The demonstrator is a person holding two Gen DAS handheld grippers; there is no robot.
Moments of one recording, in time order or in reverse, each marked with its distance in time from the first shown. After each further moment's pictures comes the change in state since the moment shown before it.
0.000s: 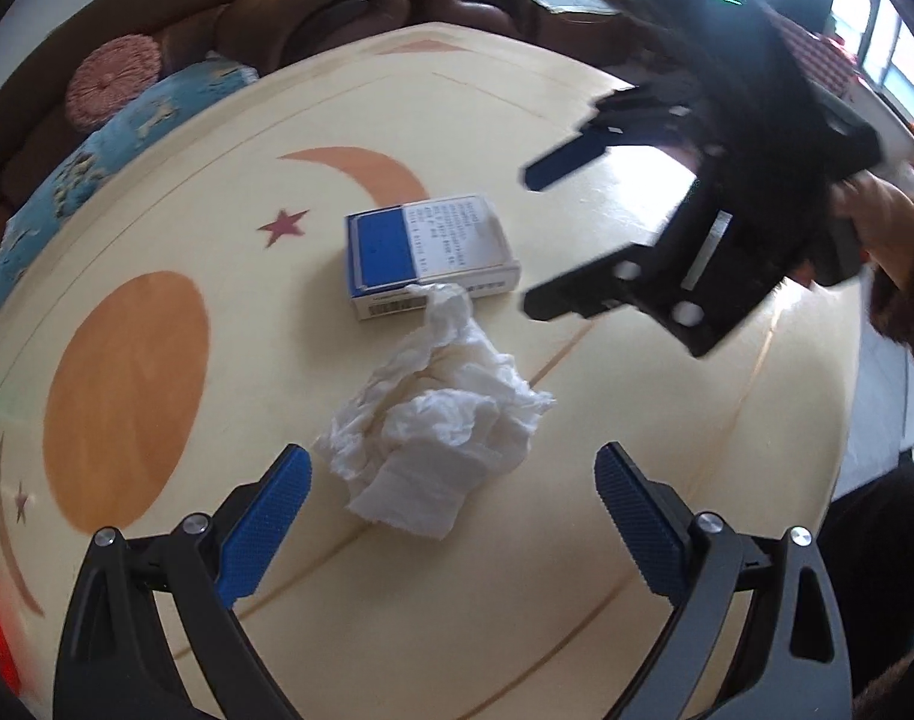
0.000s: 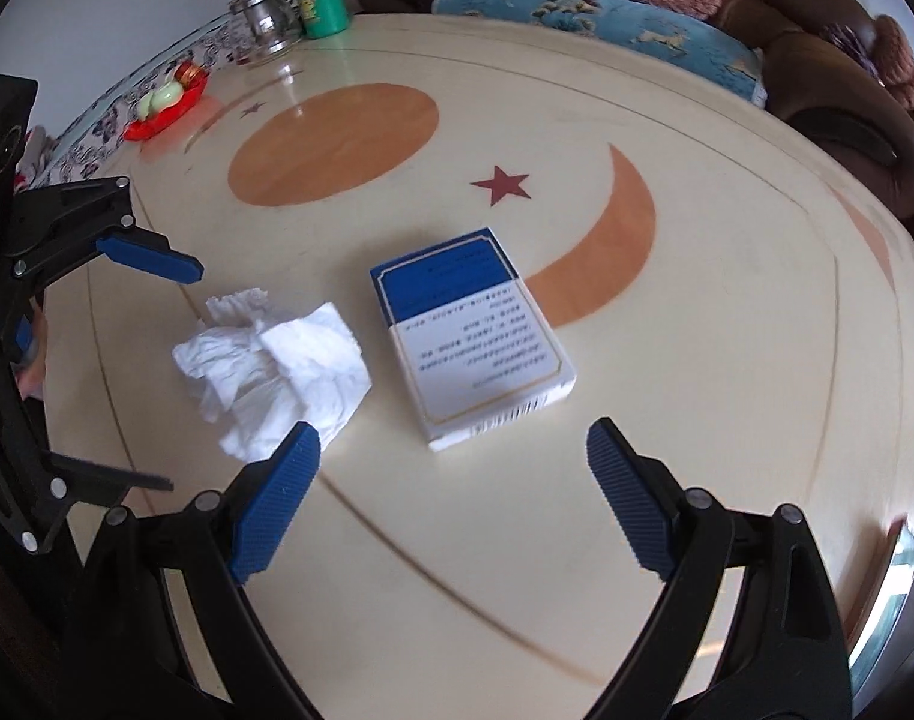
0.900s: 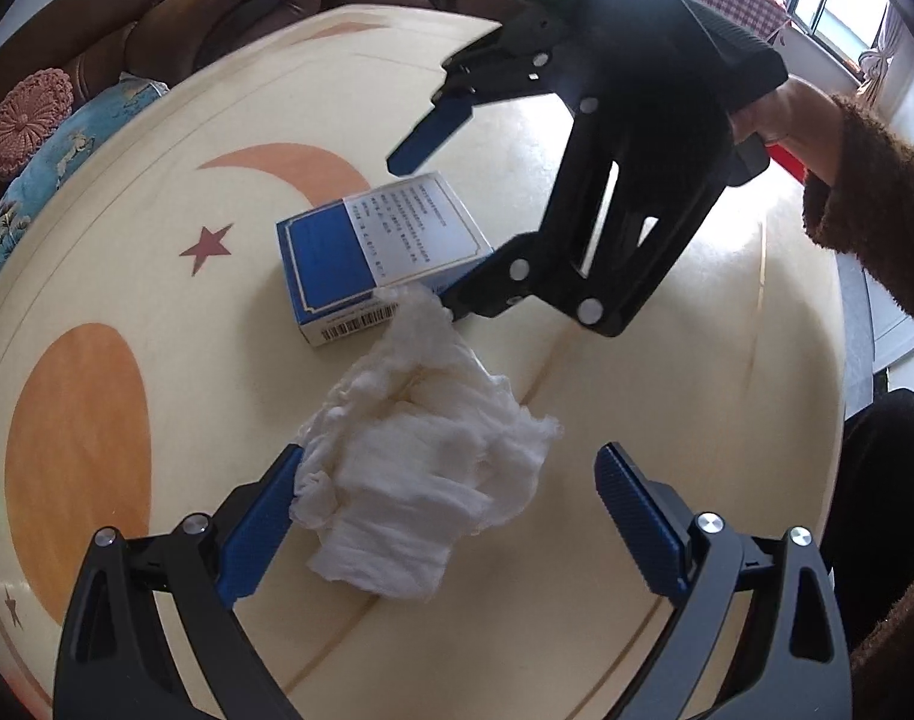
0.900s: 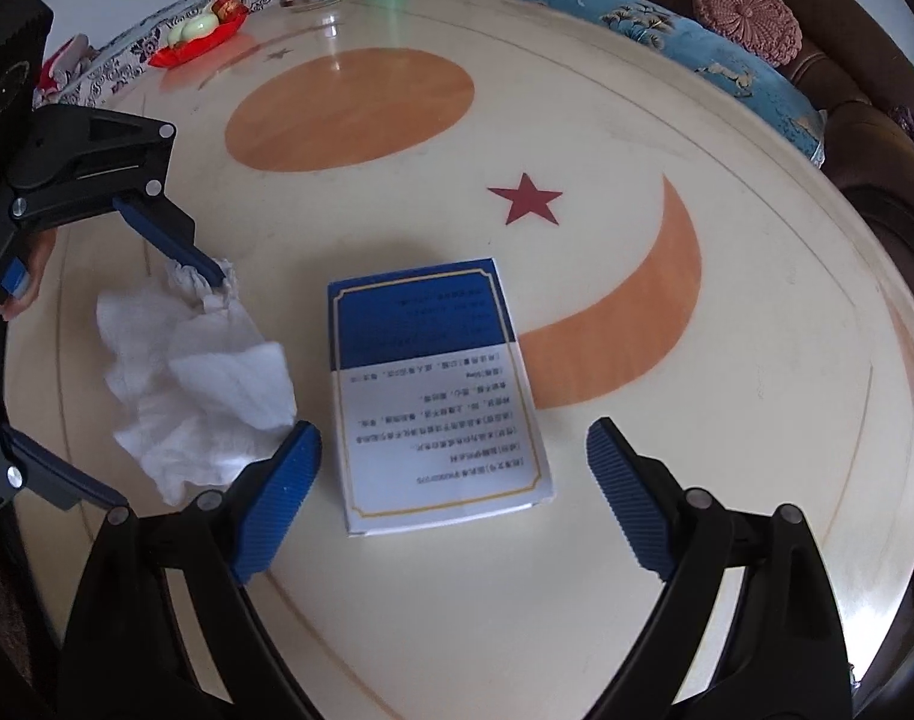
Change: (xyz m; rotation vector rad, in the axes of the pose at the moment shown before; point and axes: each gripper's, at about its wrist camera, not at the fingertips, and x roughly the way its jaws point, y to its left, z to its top) left arm 0.040 0.011 0.016 0.154 0.059 -0.121; right arm 0.042 -0.007 0.024 -0.215 0.047 -0.017
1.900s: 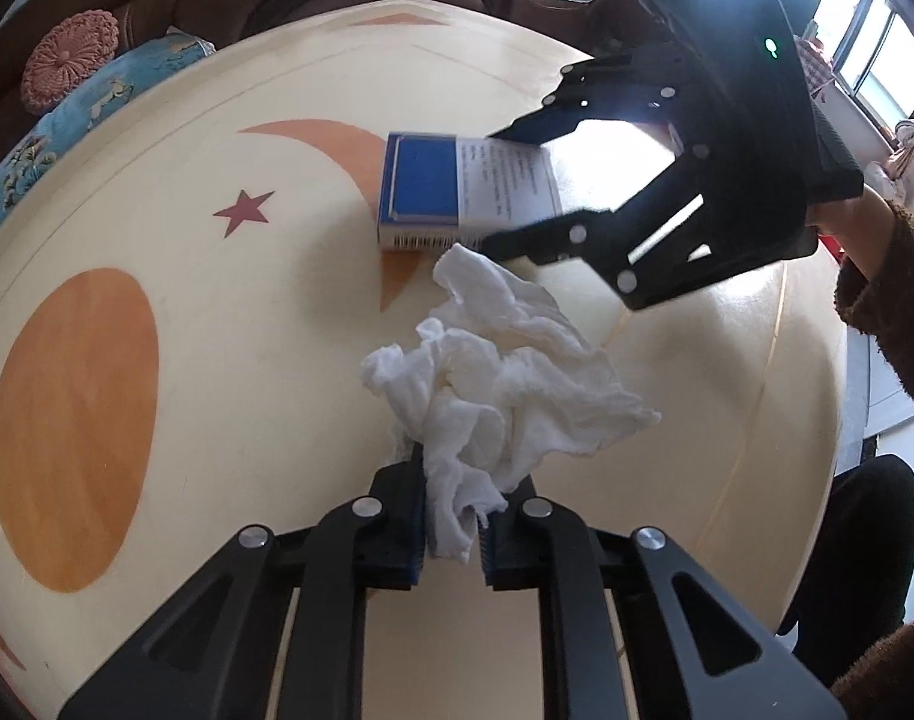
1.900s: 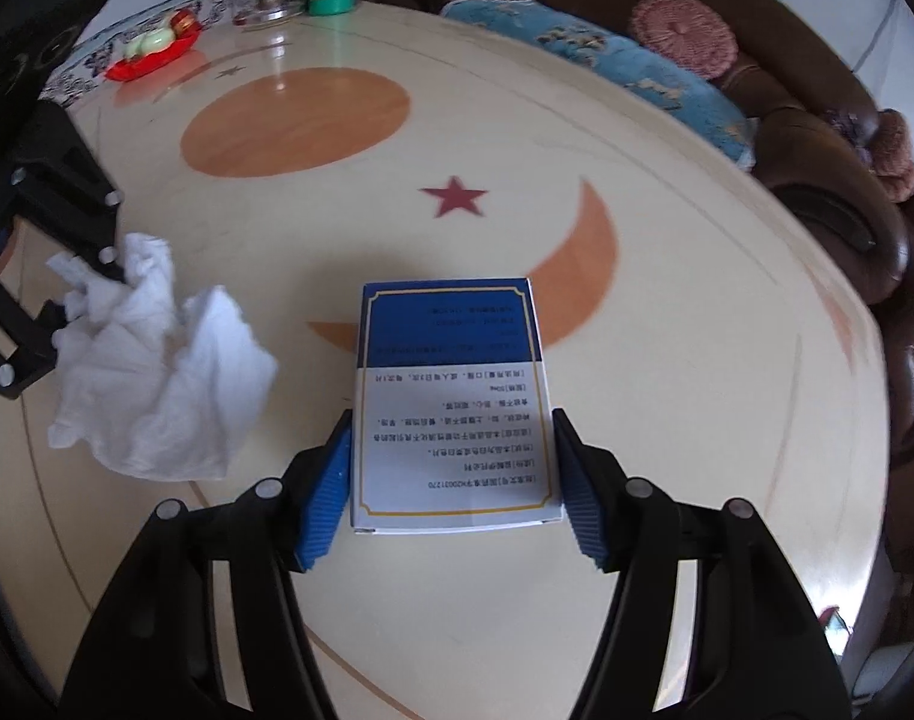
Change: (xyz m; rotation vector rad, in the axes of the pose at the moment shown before) left arm -0.011 0.015 -0.011 -0.159 -0.024 0.000; right arm -0.021 0.000 -0.024 0.063 -0.072 -0.164
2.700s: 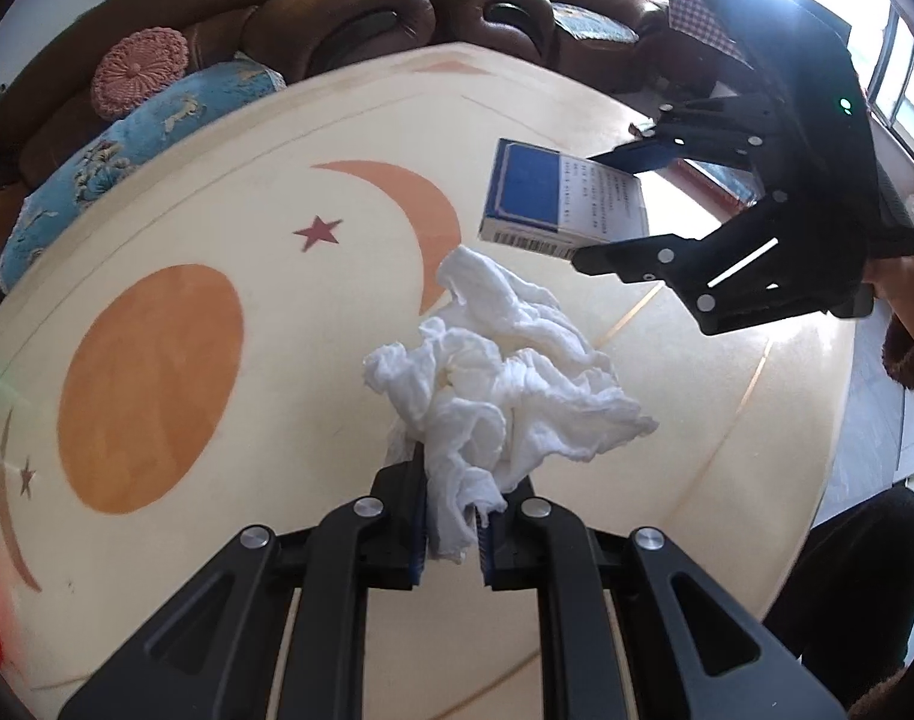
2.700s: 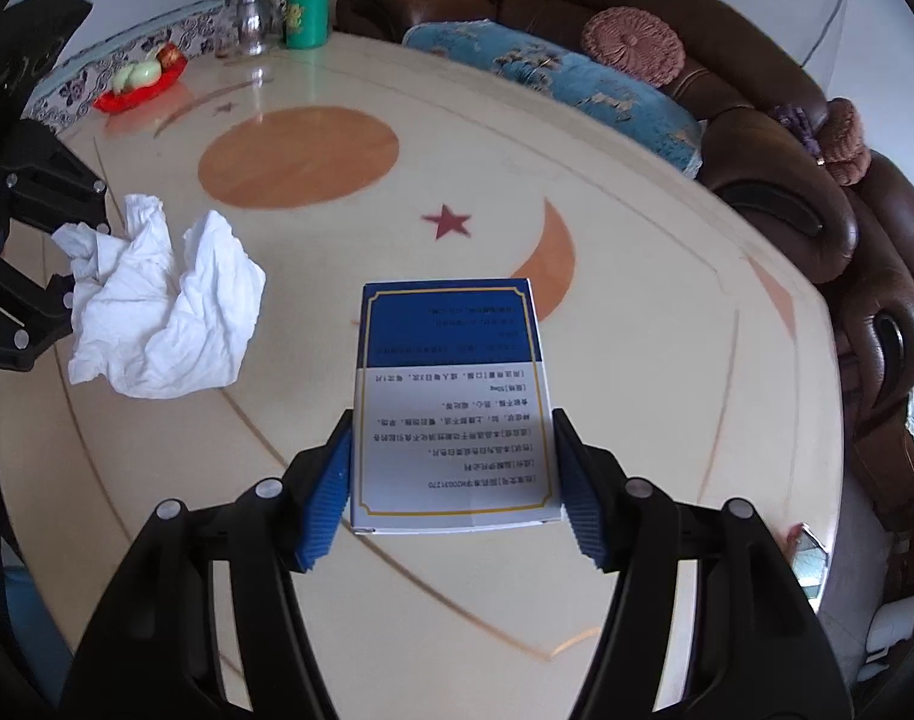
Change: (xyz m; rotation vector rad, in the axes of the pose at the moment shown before) left arm -0.061 -0.029 -0.018 -0.077 -0.099 0.141; right arm -0.061 0.025 -0.011 0.067 -0.045 -0.085
